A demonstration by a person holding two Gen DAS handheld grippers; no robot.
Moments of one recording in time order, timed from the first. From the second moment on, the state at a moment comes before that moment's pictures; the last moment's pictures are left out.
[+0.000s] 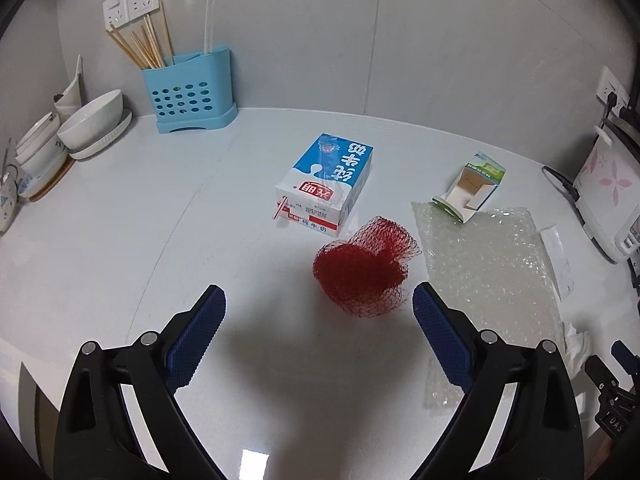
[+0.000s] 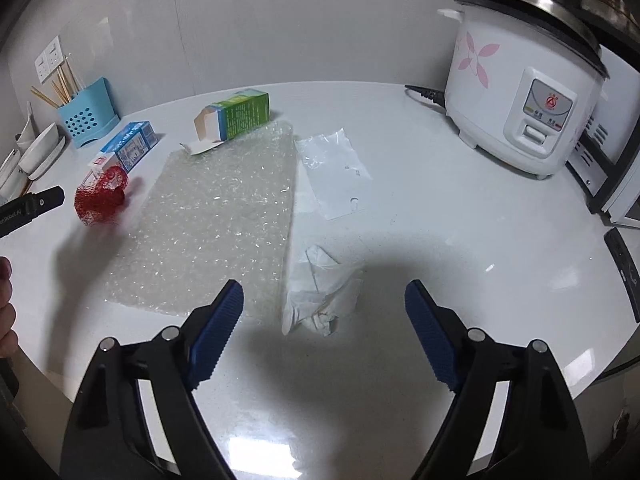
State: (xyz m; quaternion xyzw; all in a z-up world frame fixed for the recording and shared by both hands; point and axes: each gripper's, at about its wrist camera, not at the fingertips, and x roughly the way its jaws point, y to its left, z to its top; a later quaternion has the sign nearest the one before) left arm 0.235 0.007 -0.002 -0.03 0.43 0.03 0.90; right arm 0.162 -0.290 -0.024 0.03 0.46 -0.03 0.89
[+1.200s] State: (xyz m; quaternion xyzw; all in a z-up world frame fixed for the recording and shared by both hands) left arm 0.285 -0.006 -0.034 -0.03 0.47 0.02 0.88; right arm 0.184 -0.294 -0.036 0.06 0.47 -0.02 0.88
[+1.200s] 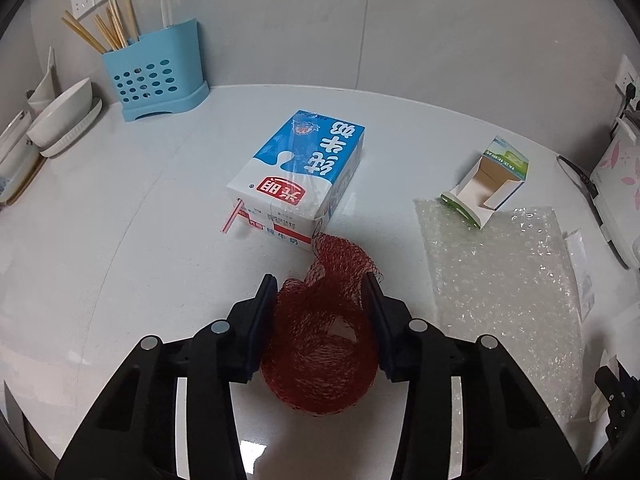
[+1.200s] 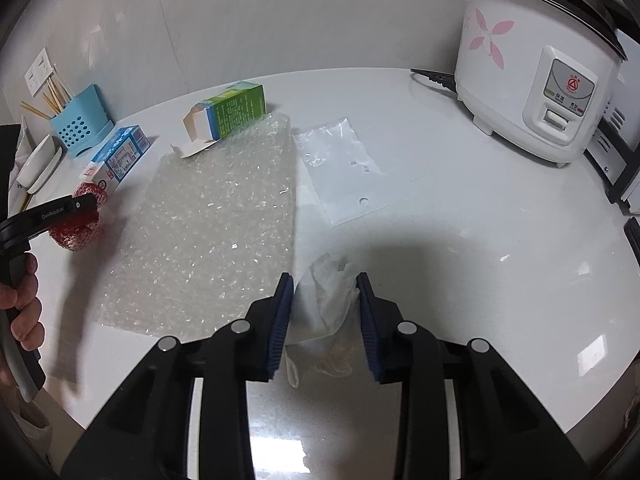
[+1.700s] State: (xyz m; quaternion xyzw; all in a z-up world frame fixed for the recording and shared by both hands) left arm 0.244 0.000 -0.001 -0.04 0.45 0.01 0.89; right arm 0.154 -0.286 -0.018 0.06 0.45 -0.01 0.89
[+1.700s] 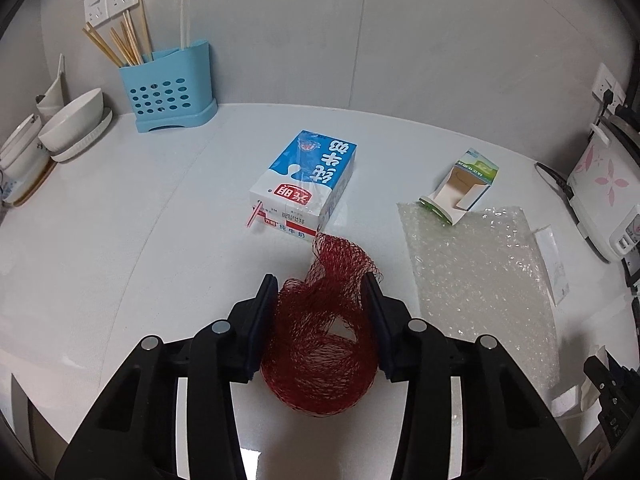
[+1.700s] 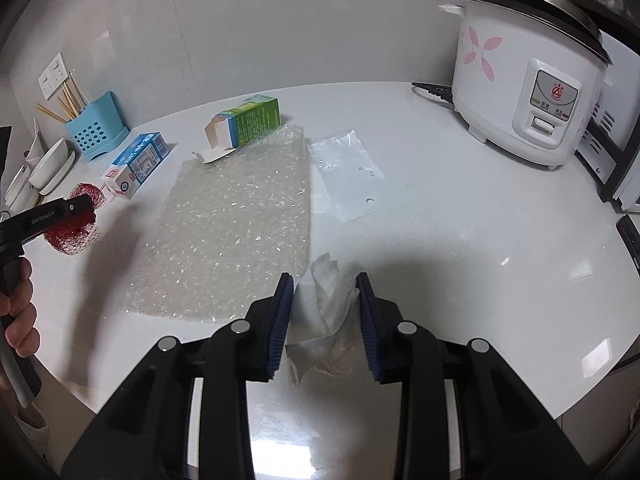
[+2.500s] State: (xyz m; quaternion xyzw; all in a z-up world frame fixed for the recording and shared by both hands) left arm 0.077 -0.013 0.011 -0.04 0.43 -0.02 0.90; right arm 0.048 -0.234 -0.003 0.04 0.39 0.05 0.92
